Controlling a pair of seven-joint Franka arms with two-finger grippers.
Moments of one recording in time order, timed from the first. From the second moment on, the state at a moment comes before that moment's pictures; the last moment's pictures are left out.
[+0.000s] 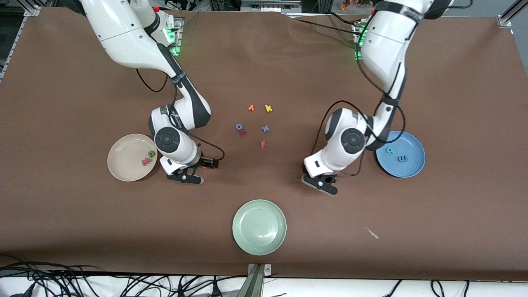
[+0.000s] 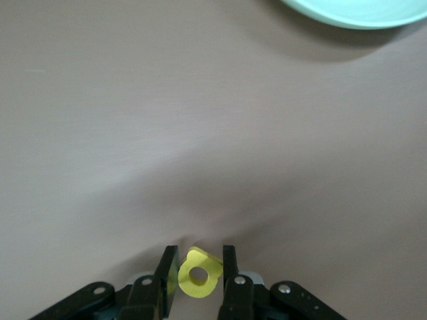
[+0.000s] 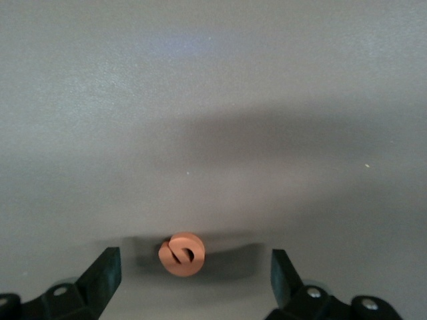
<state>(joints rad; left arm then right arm) -0.48 0.73 0.09 -1.59 -0.25 2.42 0.16 0.39 0.73 0.03 -1.67 0.02 2.37 0.55</state>
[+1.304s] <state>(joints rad) -0.04 0.44 0.14 -2.12 -0.22 2.36 0.58 0.40 0.74 0.04 -1.66 0.06 2.37 0.56</state>
